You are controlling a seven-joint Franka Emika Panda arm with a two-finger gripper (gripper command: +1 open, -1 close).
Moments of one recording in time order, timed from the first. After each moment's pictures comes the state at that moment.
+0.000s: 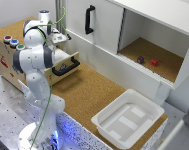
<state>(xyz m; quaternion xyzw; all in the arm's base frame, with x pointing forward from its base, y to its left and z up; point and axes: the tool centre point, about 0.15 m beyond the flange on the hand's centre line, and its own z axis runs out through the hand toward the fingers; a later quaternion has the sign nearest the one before) 0.319 0.336 0.345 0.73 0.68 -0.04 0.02</state>
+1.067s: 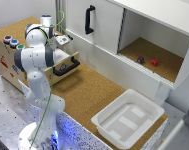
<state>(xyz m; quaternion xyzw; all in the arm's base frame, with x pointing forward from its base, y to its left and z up) 0.310 0.332 0.320 0.67 0.74 -0.03 0.01</state>
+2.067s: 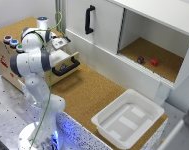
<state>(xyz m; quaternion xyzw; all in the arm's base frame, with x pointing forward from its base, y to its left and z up) 0.302 0.367 0.370 0.72 0.69 0.07 0.03</state>
